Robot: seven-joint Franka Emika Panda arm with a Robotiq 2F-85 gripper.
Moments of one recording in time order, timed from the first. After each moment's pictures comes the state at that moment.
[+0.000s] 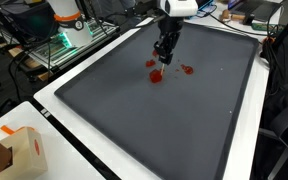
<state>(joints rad) 0.03 0.29 -0.02 -2.08 -0.15 2.38 0.12</state>
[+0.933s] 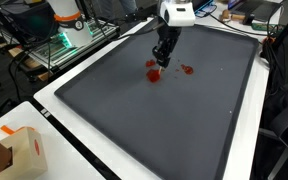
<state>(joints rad) 0.03 0.33 -0.02 -2.06 -0.13 2.34 0.12</state>
